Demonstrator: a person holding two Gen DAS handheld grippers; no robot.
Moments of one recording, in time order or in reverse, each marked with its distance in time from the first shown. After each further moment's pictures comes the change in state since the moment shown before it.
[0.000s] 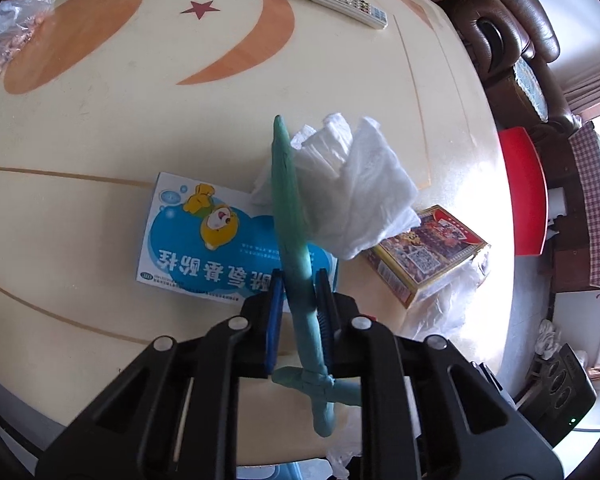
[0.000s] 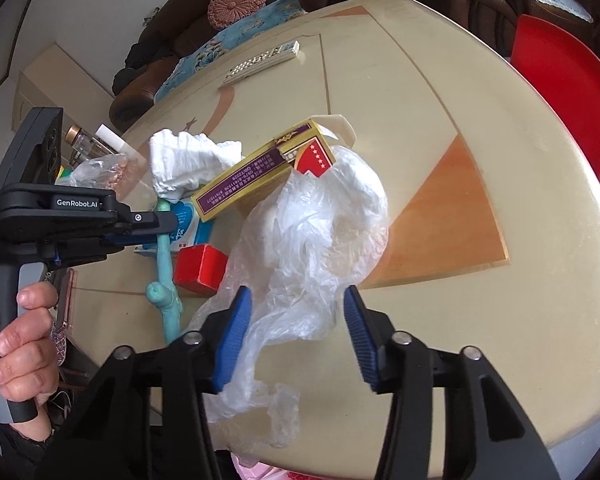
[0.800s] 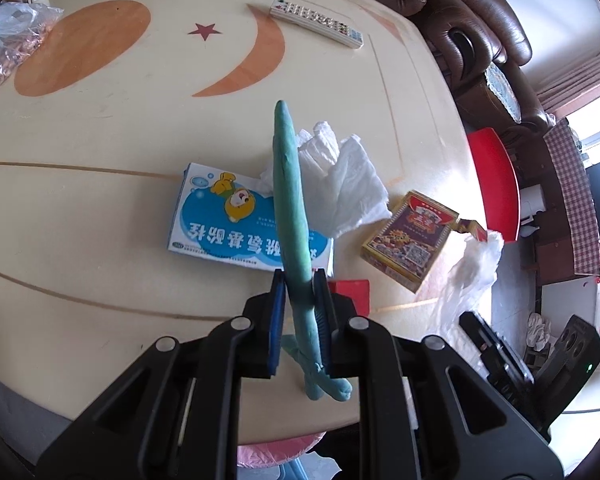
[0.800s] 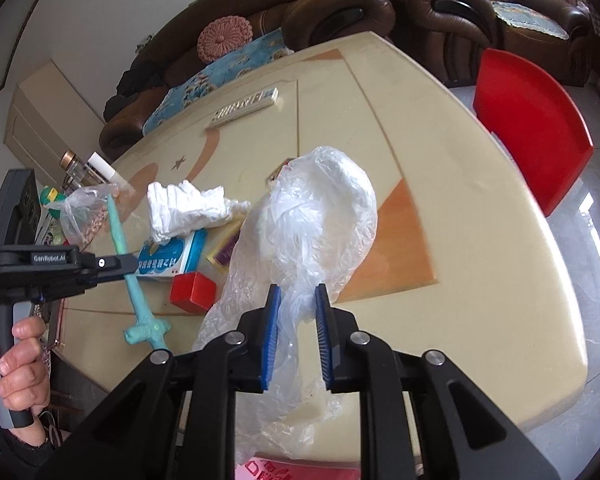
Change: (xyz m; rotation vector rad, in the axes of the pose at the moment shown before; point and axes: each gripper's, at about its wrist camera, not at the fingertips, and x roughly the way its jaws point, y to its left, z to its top) left arm -0.038 0.016 -0.028 0.053 -0.074 -0.076; right arm -0.049 -0.013 0.003 0.028 -0.146 -0.074
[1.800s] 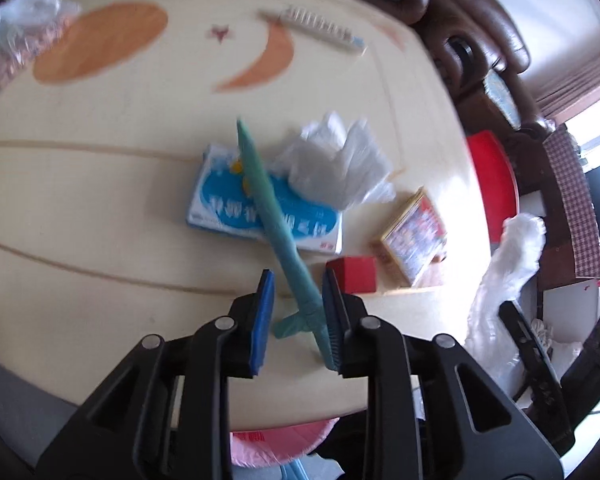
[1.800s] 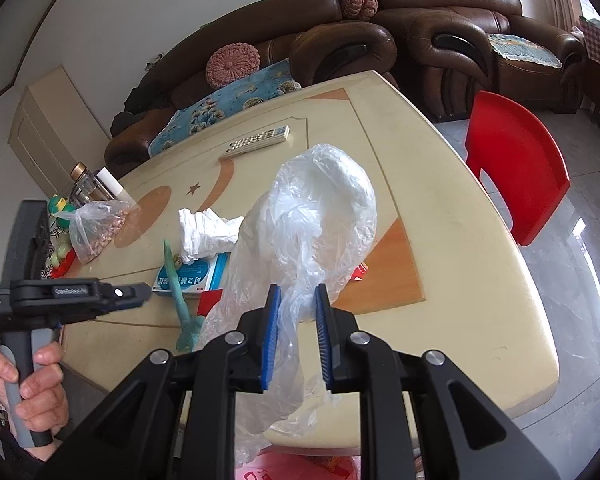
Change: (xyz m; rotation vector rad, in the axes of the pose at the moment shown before) left arm -0.005 0.011 -0.027 -0.032 -0.009 0.004; right arm -0.035 0.017 0.002 -0.045 -0.092 -0.006
